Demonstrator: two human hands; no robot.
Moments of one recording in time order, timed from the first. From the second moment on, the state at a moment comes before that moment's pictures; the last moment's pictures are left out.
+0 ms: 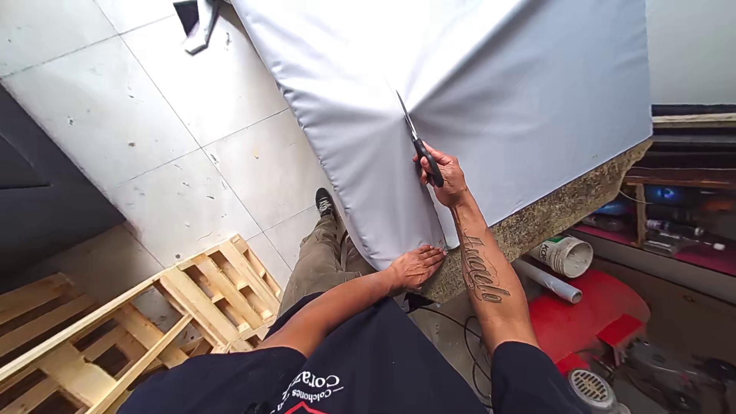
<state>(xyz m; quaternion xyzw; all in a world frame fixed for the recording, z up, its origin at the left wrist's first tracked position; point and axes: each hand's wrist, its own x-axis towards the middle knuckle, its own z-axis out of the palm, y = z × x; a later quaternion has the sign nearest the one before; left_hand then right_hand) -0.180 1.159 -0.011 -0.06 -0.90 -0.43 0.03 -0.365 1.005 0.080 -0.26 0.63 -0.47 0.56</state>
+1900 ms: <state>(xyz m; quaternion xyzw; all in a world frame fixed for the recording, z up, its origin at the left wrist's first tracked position) -0.167 0.668 0.048 0.25 -0.75 -0.47 -0.40 -0.345 0.738 0.066 -0.29 0.60 -0.49 0.56</state>
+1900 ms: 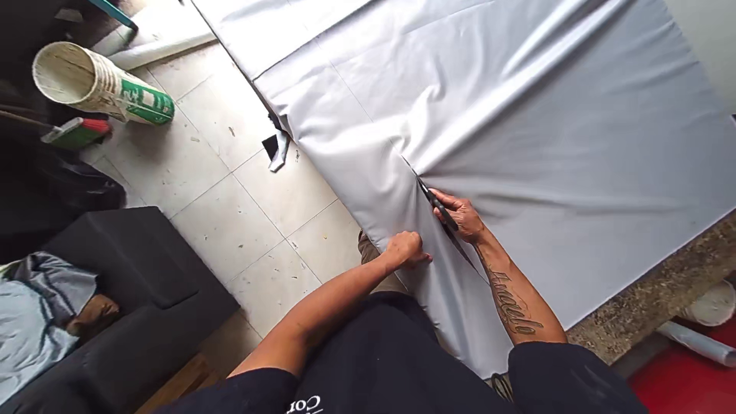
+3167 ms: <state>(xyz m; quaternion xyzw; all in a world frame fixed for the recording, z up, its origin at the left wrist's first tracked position) -0.182 0.605 0.010 -0.03 -0.49 -0.72 -0.49 -0.330 0.473 0.080 -0.31 0.55 -0.54 0.55</state>
